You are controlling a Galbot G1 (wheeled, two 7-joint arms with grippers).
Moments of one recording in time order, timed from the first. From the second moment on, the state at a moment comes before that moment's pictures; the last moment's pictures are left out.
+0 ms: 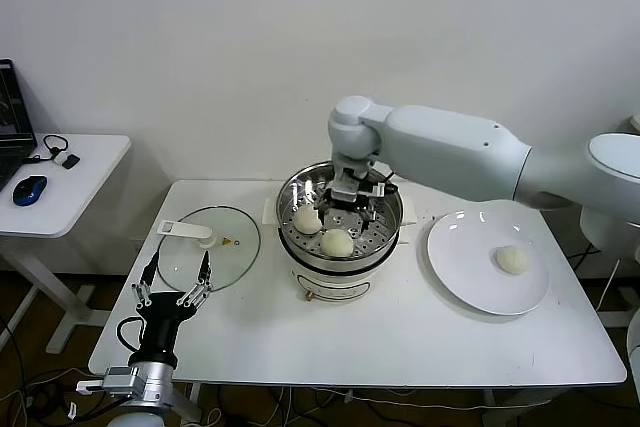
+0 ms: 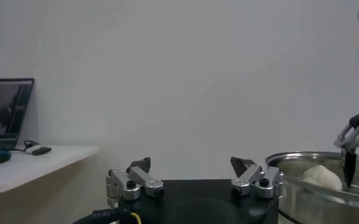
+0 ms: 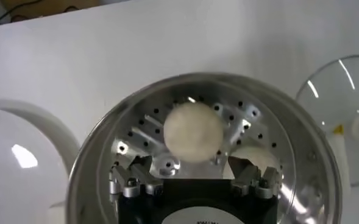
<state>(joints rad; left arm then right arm) 1.66 -1.46 -0.60 -2.13 -0.13 -0.08 -0.03 0.52 1.18 -1.22 1.23 -0.07 0.41 -1.31</state>
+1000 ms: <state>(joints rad) 1.65 -1.44 -0.58 -2.13 -0.14 -0.08 -0.03 0.57 0.91 -1.18 0.87 0.09 0.12 -1.36</state>
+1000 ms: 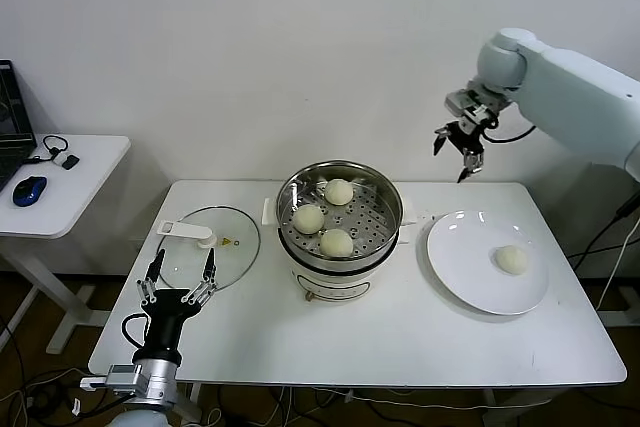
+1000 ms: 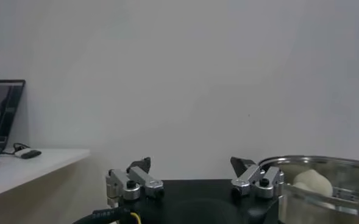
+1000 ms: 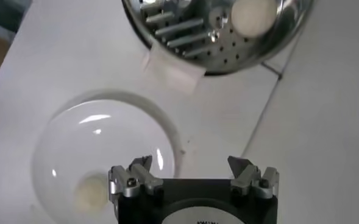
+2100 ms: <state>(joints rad) 1.66 -1.45 -0.57 -2.14 -0.12 -0.08 -0.03 0.11 0.75 -0.74 0.70 -0.30 0.17 -1.31</state>
